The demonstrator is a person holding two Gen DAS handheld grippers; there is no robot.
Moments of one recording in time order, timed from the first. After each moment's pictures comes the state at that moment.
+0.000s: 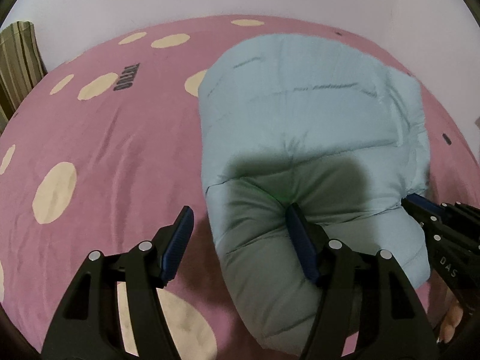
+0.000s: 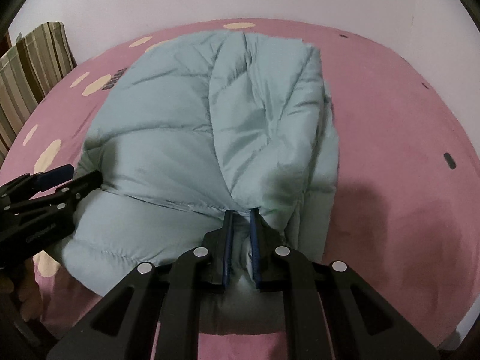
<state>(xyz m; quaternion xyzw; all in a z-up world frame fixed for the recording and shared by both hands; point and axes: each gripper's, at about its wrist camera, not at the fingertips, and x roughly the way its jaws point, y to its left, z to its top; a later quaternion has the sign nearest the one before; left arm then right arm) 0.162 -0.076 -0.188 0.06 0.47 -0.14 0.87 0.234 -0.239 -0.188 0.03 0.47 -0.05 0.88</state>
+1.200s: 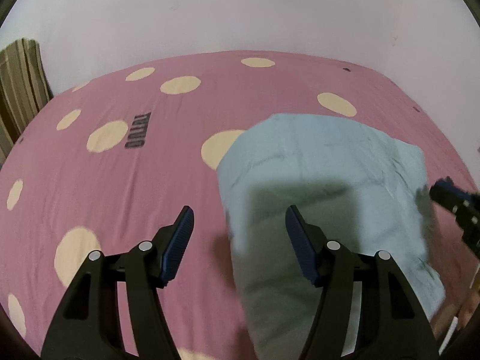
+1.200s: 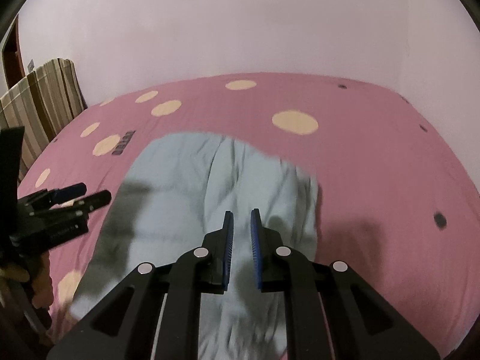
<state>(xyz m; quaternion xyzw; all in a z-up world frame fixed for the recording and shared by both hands) 0.227 -0.074 -0.133 0.05 0.41 -0.13 0.90 0.263 -0.267 -0.109 0.04 0.38 -0.04 0.92</state>
